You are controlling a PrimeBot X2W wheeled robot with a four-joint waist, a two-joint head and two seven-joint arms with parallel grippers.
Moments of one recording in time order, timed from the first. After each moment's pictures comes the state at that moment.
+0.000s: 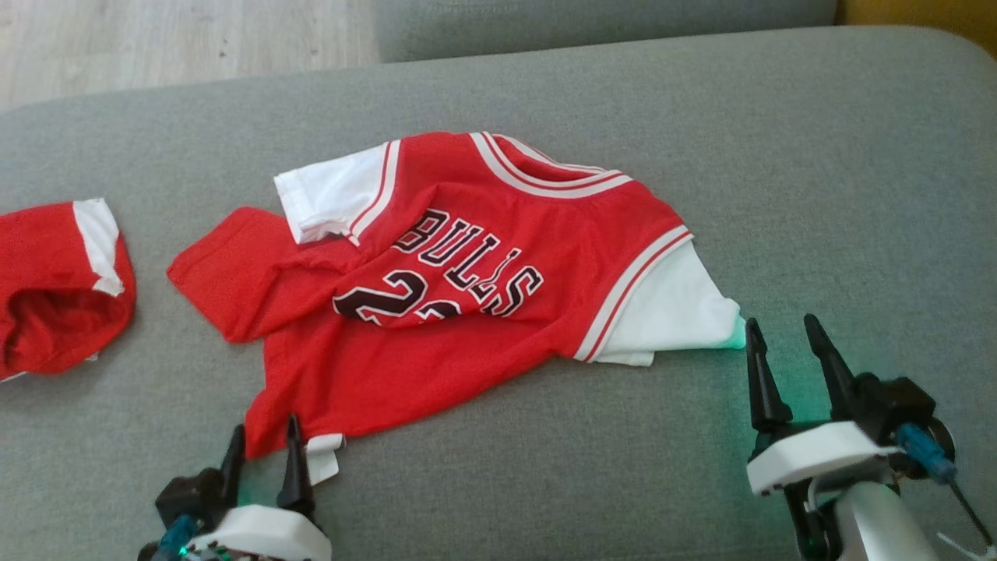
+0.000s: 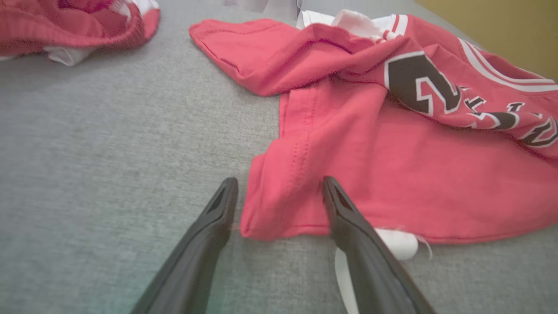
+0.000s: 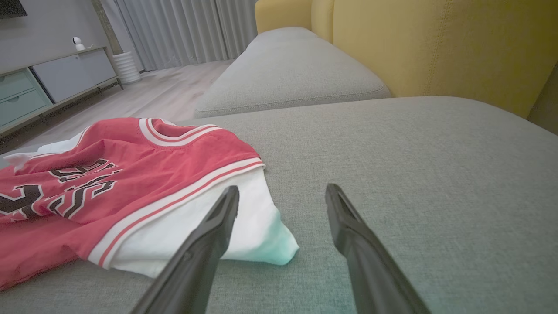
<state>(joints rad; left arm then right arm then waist) -0.11 0.05 -0.05 0.65 -0.31 -0.09 -0.26 -0.10 -0.05 0.02 0.41 0.12 0.13 -0.26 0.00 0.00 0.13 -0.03</state>
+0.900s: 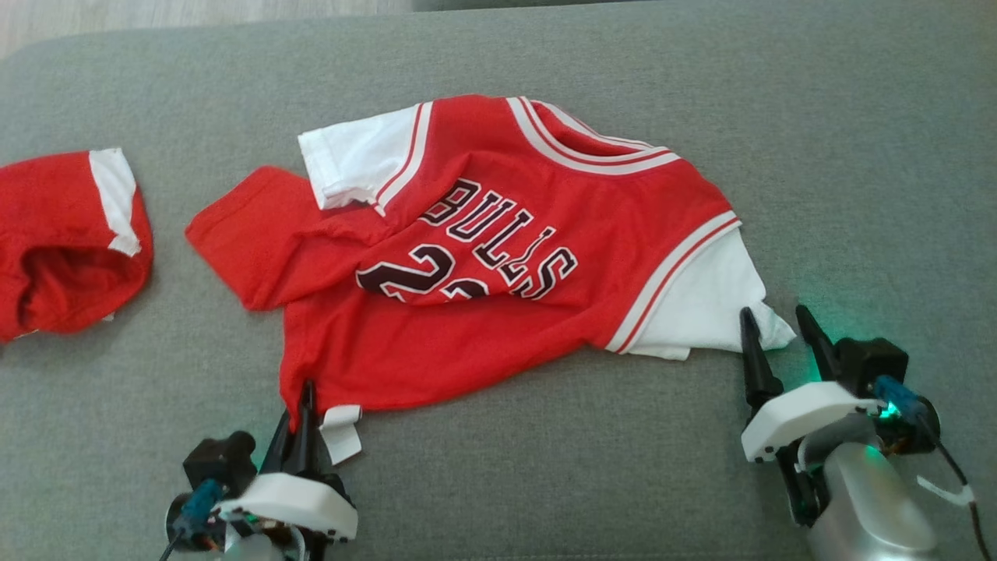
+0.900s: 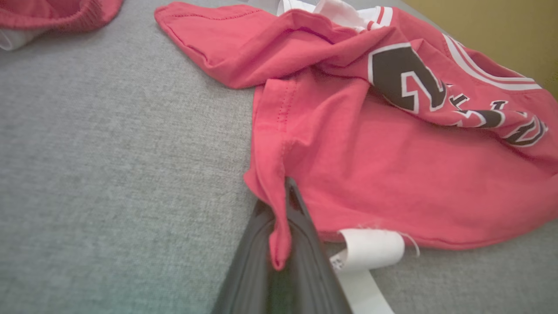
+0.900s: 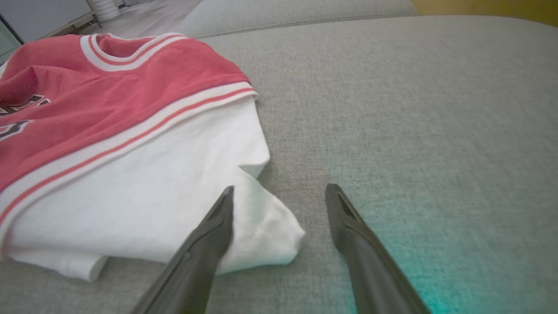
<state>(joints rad) -0.19 0.04 -0.16 0.67 -0.35 -0.11 -0.27 -0.31 -0.05 -0.02 0.76 0.08 0.13 -0.26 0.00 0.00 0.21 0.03</state>
